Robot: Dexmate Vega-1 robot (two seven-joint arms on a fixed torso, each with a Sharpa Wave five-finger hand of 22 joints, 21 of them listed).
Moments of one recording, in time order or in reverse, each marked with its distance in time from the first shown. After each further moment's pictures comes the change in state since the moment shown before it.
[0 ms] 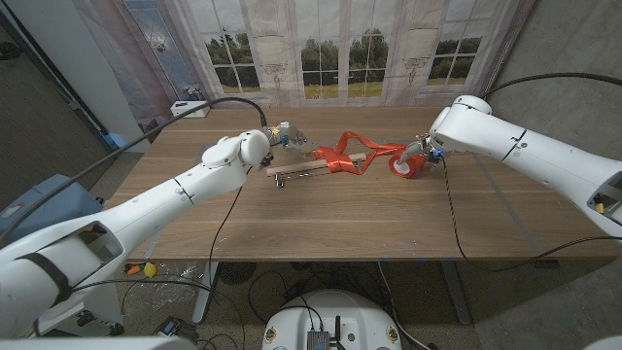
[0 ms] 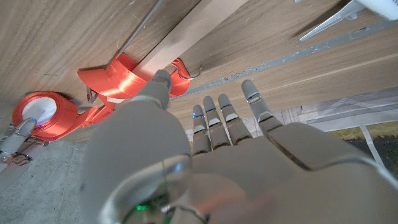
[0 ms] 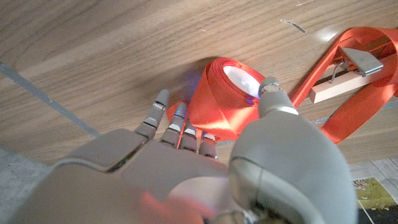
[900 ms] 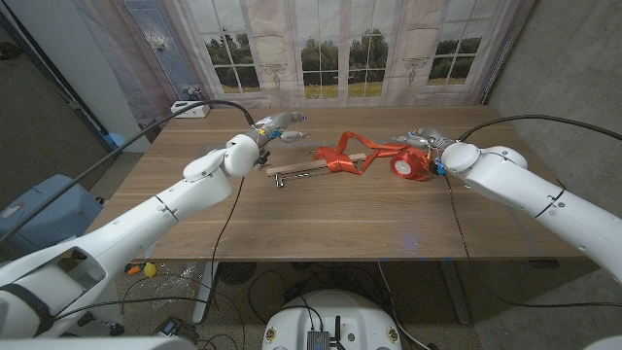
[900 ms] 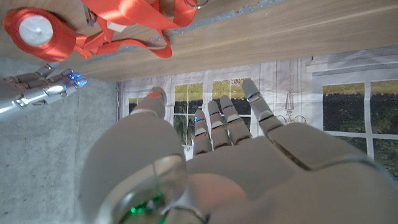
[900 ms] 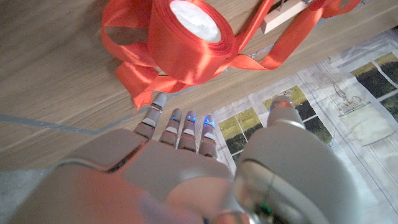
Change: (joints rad) left arm 0.185 0.029 -0.189 -0.031 -0.132 -0.270 0.362; left_hand -0.155 0.068 -0.041 0.077 0.004 -0.065 0.016 0.005 -0.055 -0.056 0.051 0.005 -0.058 -0.010 0.014 0.022 -0.043 0.027 0.005 -0.032 0.000; right arm -0.552 -0.044 0.433 -0.088 -0.024 0.672 -0.357; right_hand -0.137 0.041 -0.063 0.058 0.008 0.101 -0.012 0.049 -0.006 0.059 -0.010 -0.008 -0.020 0.010 -0.008 -0.011 -0.050 0.031 -0.008 -0.085 0.000
